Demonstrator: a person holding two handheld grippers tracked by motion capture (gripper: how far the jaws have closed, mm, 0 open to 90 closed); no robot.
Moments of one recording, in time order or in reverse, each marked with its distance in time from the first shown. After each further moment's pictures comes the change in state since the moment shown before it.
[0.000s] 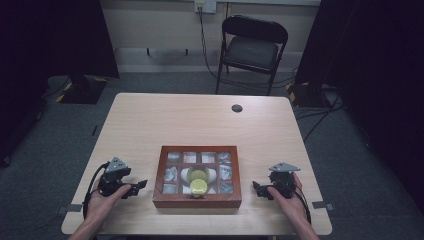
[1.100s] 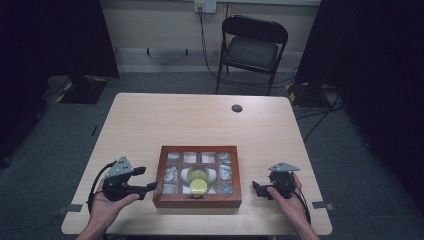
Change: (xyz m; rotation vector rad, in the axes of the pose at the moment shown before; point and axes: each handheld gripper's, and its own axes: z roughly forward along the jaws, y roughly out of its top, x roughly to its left) left arm -0.045 0.032 -0.029 -0.117 -0.162 0.136; right arm 0.001 0.000 0.001 0.000 0.000 0.000
